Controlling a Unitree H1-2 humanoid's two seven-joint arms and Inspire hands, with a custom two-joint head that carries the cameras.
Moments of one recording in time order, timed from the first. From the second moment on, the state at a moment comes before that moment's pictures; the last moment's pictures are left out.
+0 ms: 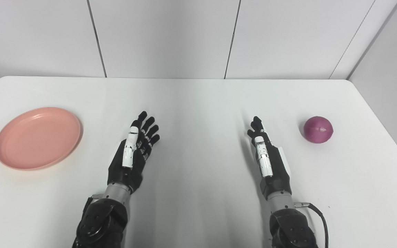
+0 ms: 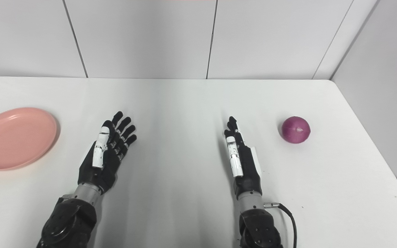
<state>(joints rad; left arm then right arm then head) -0.13 -0.10 -0.04 -0.08 -0.23 0.24 -0.12 -0.02 0.03 0.02 -0.26 -0.11 0.23 -0.03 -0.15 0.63</state>
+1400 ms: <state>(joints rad) -0.13 -0.13 -0.08 -0.05 -0.19 0.21 -0.10 -0.02 -0.03 0.00 -0.25 -0.05 0.20 -0.01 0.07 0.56</state>
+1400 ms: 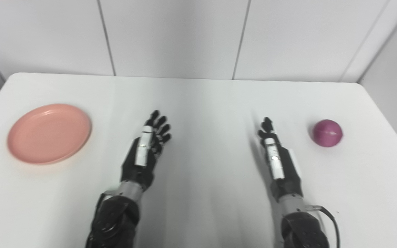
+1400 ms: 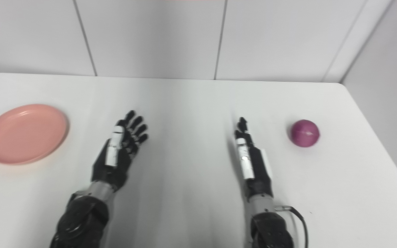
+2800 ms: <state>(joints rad) -0.22 -0.18 -0.20 0.19 -0.09 -0.02 0.03 -0.04 -0.11 -0.09 -0.16 0.07 0.15 0.01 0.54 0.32</state>
